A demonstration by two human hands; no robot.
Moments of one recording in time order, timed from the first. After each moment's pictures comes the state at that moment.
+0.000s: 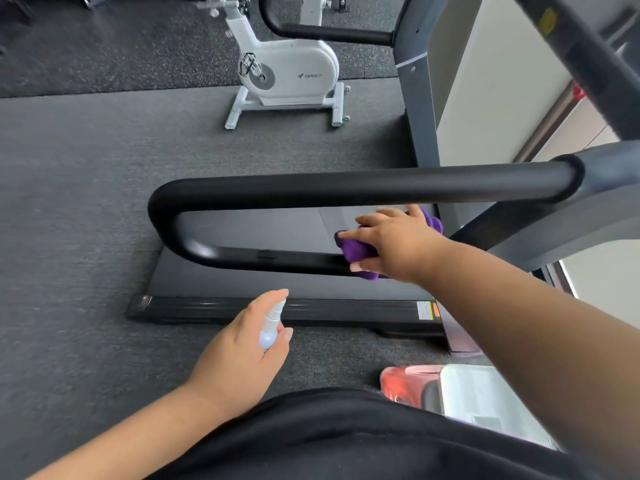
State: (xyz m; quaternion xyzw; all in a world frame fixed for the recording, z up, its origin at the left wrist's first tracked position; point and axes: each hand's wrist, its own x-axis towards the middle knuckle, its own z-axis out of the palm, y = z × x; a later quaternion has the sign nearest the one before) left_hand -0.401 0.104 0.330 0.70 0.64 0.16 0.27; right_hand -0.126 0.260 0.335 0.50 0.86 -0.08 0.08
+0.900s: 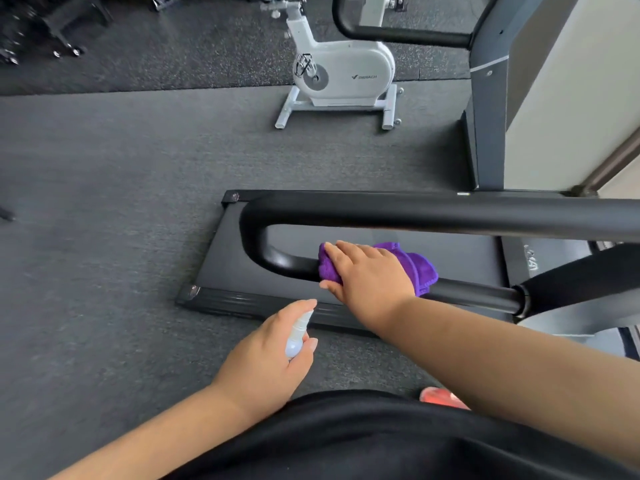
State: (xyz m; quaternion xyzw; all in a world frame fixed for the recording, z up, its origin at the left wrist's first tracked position) left_hand -0.470 0.117 0.328 0.70 0.65 0.17 0.25; right_hand -0.286 0.246 0.295 0.50 0.87 -0.05 -0.02
